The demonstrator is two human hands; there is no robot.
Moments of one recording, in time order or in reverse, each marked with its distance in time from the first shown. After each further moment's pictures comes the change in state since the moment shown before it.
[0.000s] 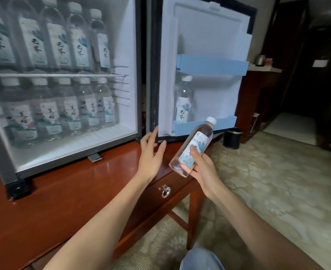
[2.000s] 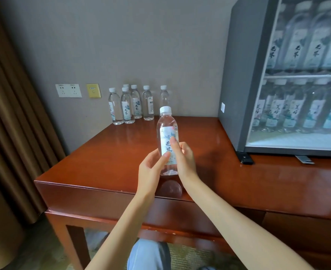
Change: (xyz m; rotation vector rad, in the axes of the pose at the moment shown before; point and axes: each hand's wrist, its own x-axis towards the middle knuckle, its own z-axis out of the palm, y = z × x) left_hand -0.299 0.057 -0.371 -0.098 0.898 -0.160; right_hand -0.236 0.106 0.440 -0.026 -0.788 0.096
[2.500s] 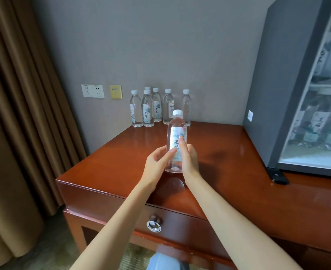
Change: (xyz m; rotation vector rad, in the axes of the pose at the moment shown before) left_hand 0.057 0.010 -0.039 0.109 0.006 -0.050; right_hand 0.056 0.023 0.050 -0.025 -0.023 0.063
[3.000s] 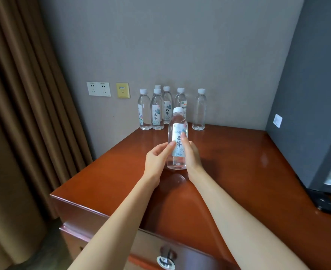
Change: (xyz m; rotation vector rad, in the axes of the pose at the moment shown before) left_hand 0.079 -0.018 -0.032 -0.066 0.140 -0.060; right_hand 0.073 0.009 0.046 0.103 -0.139 0.061
